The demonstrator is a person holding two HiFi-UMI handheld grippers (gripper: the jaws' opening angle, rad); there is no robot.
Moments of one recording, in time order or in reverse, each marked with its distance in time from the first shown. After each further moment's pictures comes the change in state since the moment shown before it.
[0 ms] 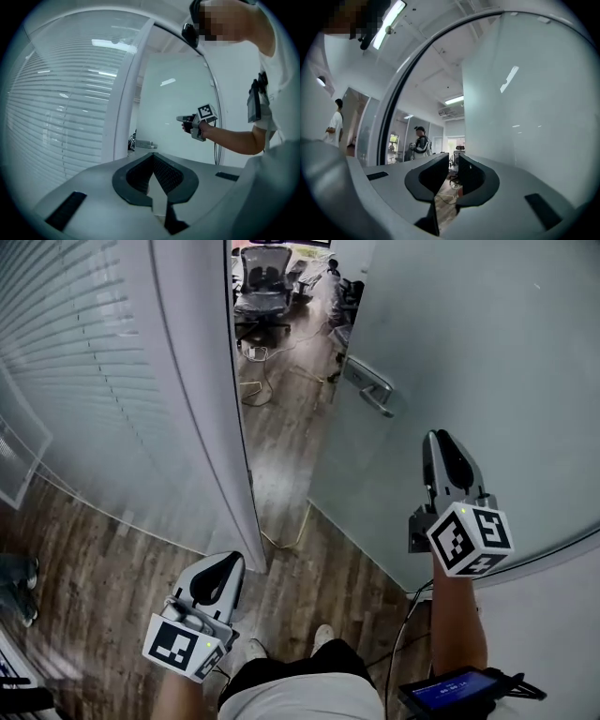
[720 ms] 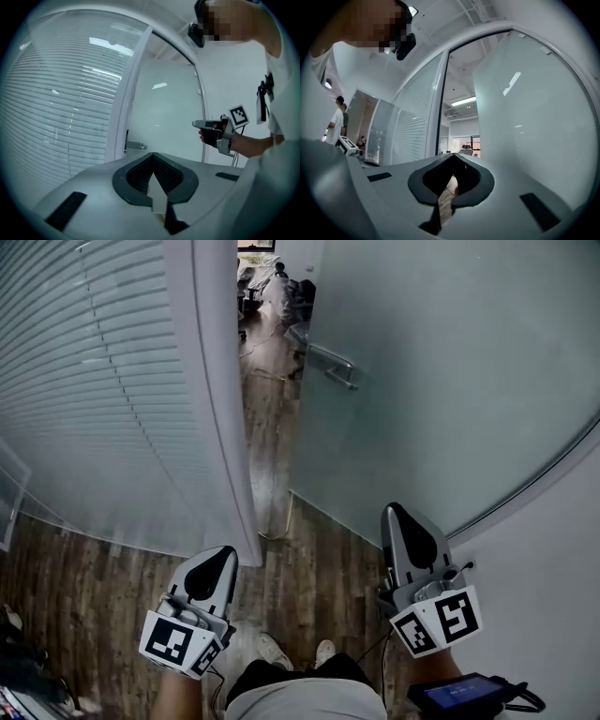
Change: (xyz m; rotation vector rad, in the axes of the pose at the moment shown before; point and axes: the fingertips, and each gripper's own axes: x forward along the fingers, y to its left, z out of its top) left arm -0.085 -0.008 0.021 -0.015 -0.018 -0.146; right arm -0.185 0.161 0.017 -0.025 0.000 0.027
